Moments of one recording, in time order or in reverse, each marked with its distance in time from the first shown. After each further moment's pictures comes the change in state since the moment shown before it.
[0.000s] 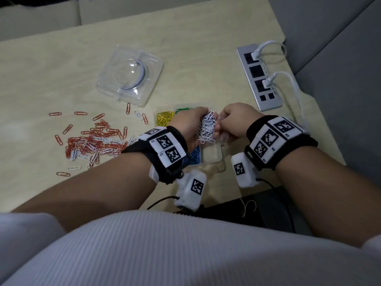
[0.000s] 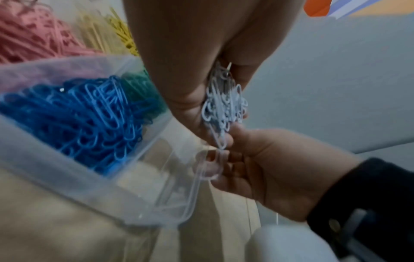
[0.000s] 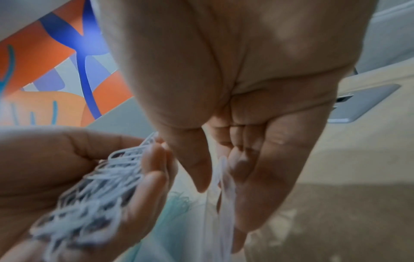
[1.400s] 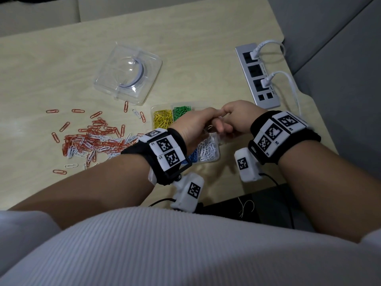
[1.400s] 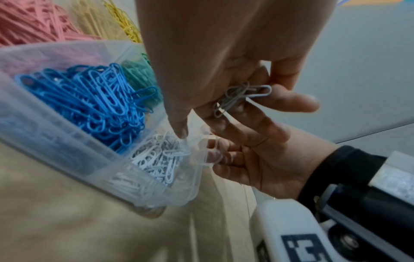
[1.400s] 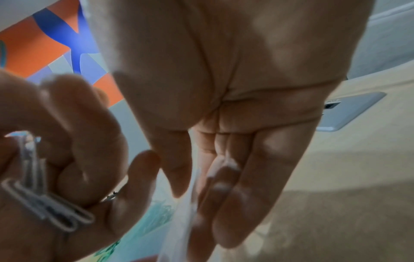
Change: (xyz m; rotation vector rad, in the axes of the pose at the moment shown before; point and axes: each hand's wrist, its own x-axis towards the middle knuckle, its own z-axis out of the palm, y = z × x) left_hand -0.008 -0.009 0.002 0.283 -0.182 0.155; right_hand 0.007 0.015 -0.012 0.054 -0.045 -0.074
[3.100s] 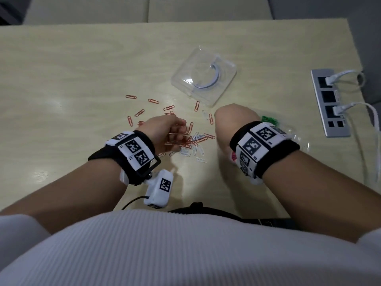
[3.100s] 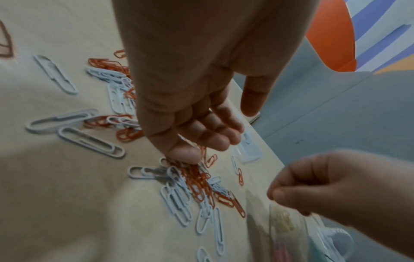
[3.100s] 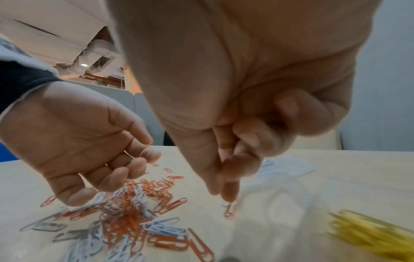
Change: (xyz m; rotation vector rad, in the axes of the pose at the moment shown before) left_hand -0.087 0.000 -0.197 -0.086 0.456 -0.193; right_hand -0.004 -0.150 0.127 -1.076 0.039 -0.216
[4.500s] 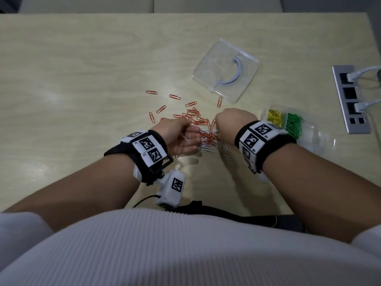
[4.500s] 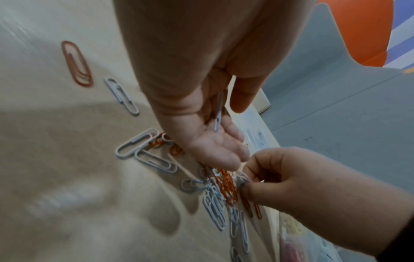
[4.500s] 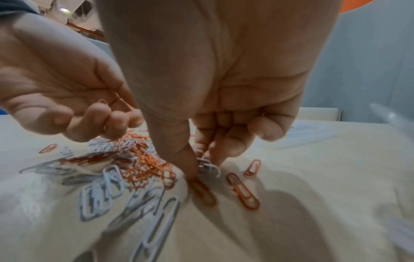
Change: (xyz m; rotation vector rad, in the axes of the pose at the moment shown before) left_hand 0.012 -0.010 -0.044 -0.083 -0.125 -0.135; right_hand 0.045 -0.047 0.031 -0.043 0.013 -0.092
